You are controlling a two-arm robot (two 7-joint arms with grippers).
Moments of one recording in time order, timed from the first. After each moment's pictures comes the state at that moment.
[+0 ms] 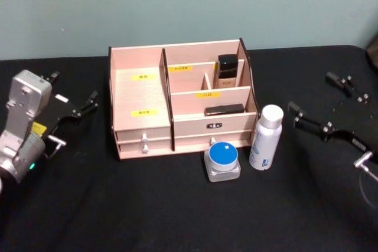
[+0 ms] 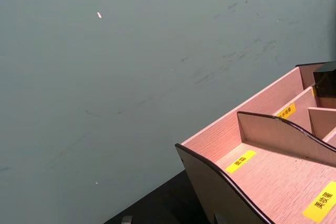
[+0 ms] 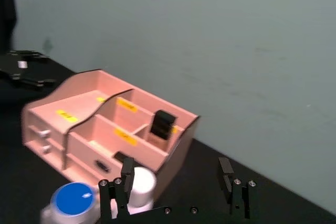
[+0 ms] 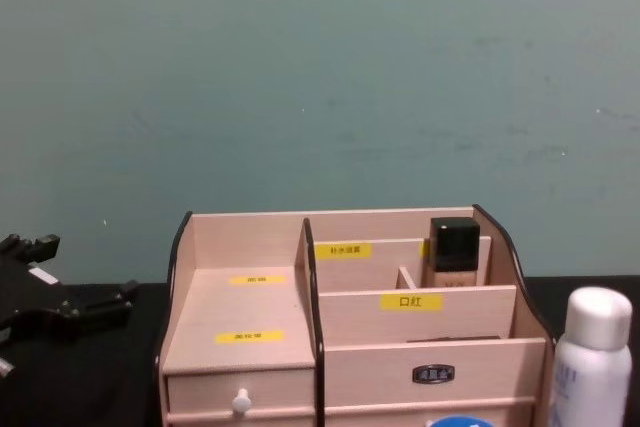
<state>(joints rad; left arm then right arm) -0.20 0.60 0.45 -1.41 -0.25 -0.12 0.03 -0.16 0.80 -0.22 -1.90 0.42 -0.09 0.15</state>
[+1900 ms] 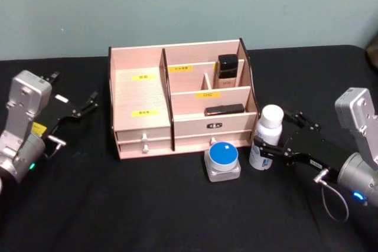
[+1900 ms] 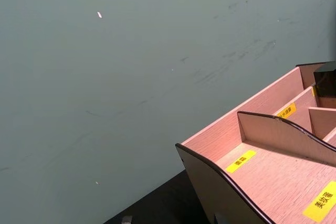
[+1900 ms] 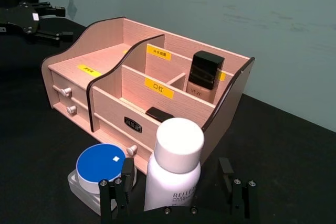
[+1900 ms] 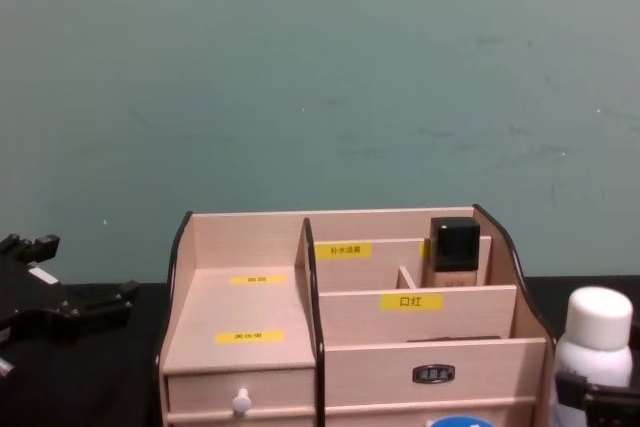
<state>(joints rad) -0.20 0.60 0.45 -1.41 -0.25 -0.12 0.03 -0.01 0.59 -0.30 -1.65 0.35 0.04 0.38</state>
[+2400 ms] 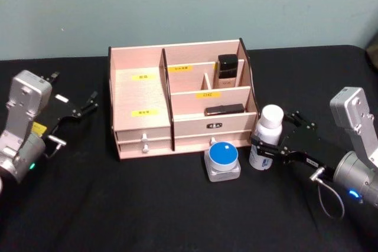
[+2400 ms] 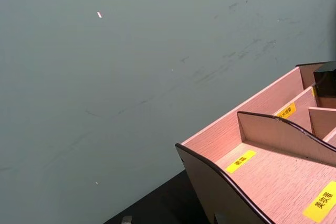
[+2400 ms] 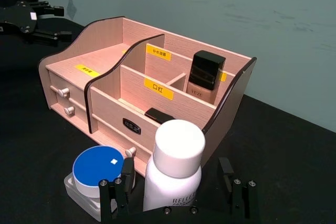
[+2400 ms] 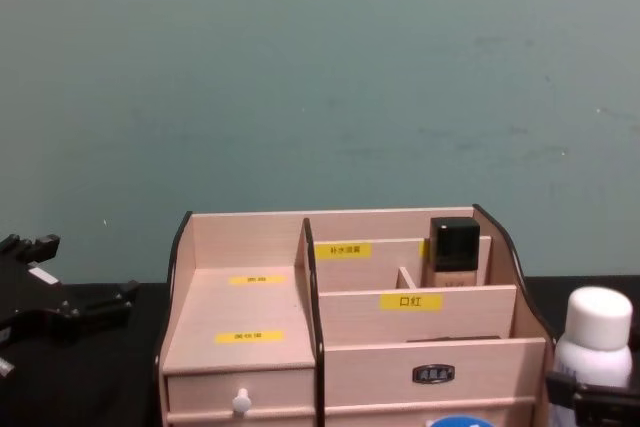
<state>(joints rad) -0.20 0.60 0.45 -1.41 -0.25 -0.12 0.03 0.01 0.56 -0.29 -1.61 0.33 0.04 0.40</state>
